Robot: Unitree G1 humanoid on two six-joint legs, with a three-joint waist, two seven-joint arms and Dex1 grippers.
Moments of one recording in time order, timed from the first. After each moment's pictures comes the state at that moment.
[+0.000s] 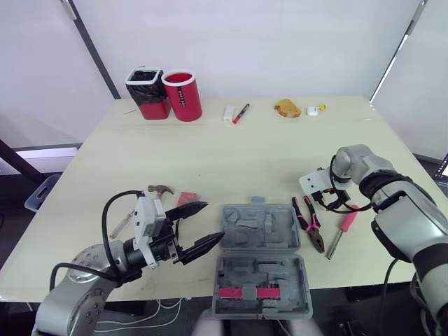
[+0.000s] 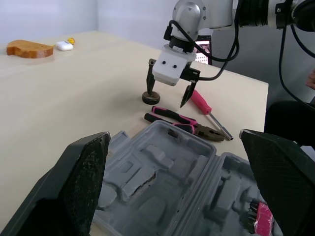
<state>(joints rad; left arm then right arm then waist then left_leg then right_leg) 0.17 0.65 0.21 -0.54 -0.69 0.38 -0.89 -1.24 -0.44 0.67 1.33 -0.63 -0.31 1.18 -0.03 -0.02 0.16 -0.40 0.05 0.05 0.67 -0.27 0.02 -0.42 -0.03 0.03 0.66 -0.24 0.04</state>
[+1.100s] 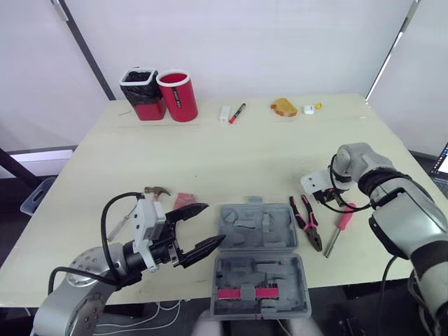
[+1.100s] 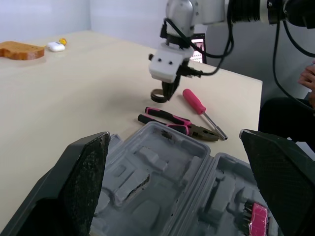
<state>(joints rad) 0.18 0.66 0.21 -0.57 -0.69 0.38 -0.90 -1.31 -0.45 0.63 1.34 -0.65 -0.29 1.30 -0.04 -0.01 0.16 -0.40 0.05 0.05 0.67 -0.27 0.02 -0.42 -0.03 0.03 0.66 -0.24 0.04</state>
